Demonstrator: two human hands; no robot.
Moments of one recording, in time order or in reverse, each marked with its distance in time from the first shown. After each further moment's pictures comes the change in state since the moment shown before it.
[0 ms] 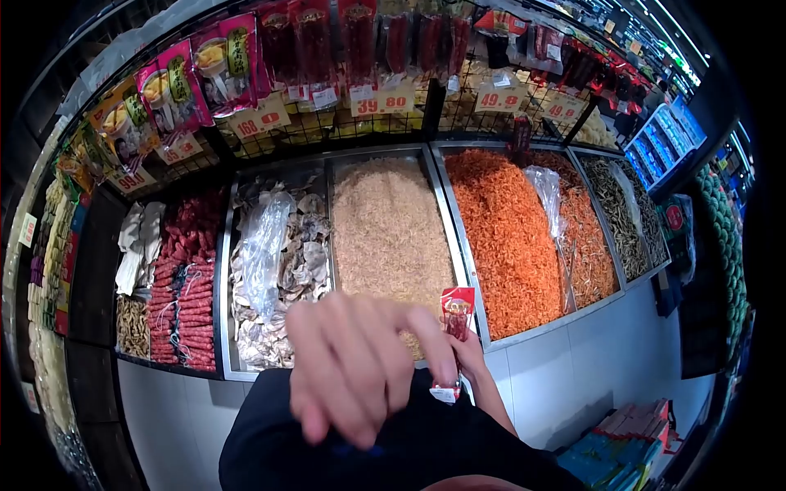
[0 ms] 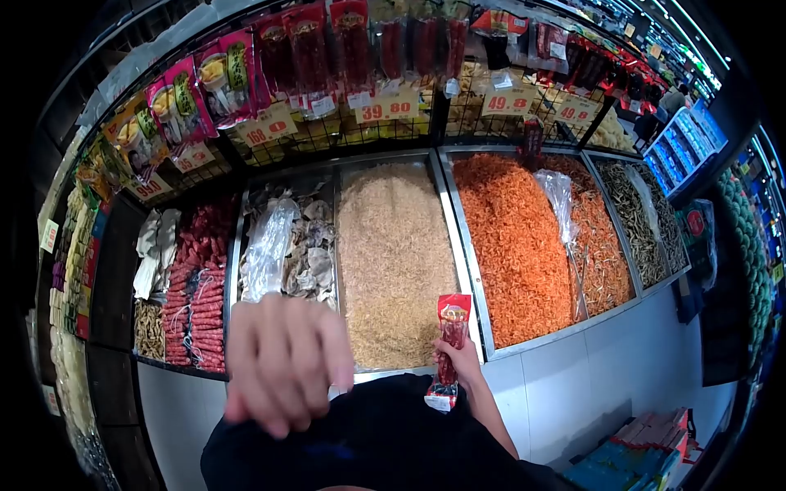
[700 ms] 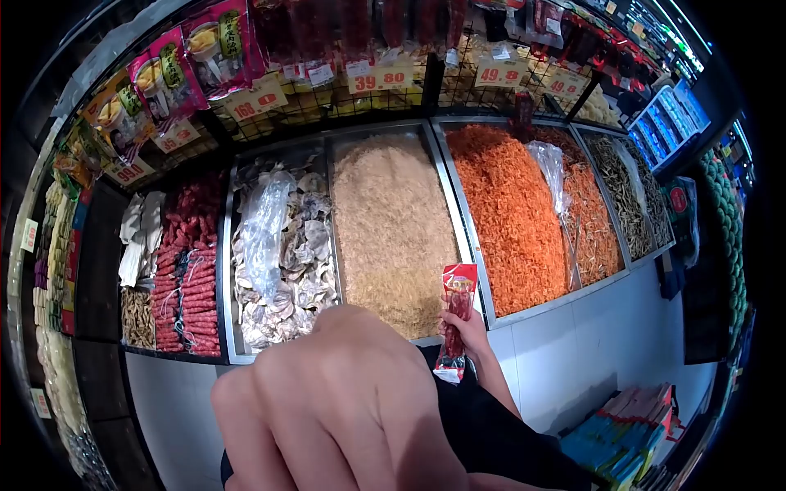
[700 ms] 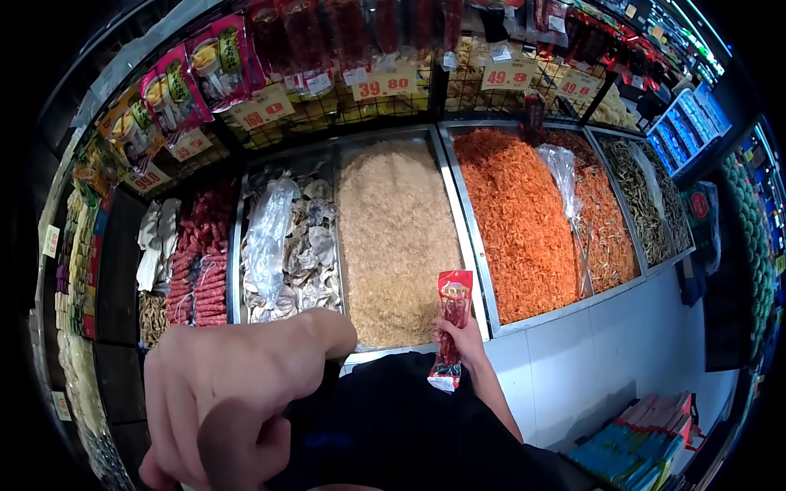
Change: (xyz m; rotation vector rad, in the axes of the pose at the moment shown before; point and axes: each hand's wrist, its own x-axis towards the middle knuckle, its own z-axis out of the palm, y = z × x) left_hand 0.048 0.007 0.044 -0.146 -0.051 0.202; right_hand -0.008 0.000 0.003 0.040 -0.060 0.022
